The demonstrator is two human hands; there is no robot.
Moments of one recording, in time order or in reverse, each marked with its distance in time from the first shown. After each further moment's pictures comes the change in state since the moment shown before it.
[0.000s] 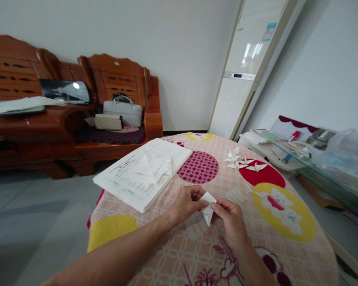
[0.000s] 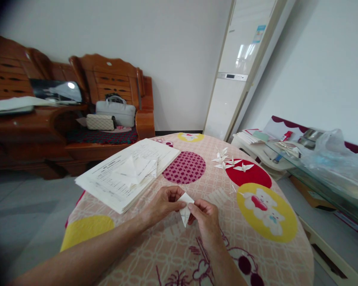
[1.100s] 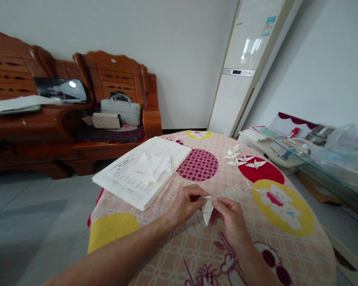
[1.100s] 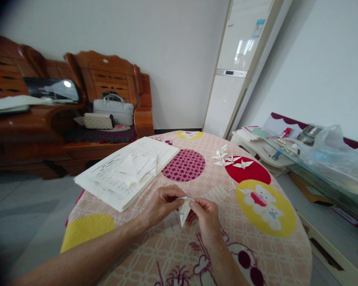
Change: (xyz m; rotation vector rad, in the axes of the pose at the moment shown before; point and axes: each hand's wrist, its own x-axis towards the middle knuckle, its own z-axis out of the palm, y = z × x) left_hand -0.010 0.003 0.005 0.152 0.080 0.202; right_hand -0.005 -0.010 0.007 0.082 0.029 0.083
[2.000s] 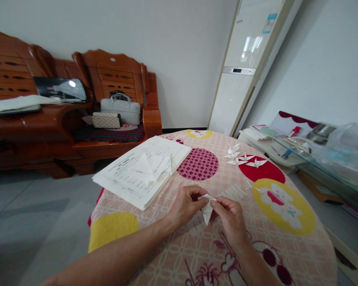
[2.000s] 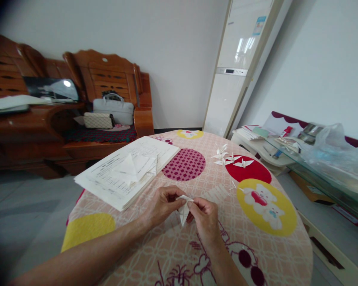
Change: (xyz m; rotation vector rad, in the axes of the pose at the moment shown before) left_hand -0.001 -0.008 0.004 0.007 0.042 -0.131; right_hand 0.000 0.005 -0.004 -0.198 -0.009 -0.126
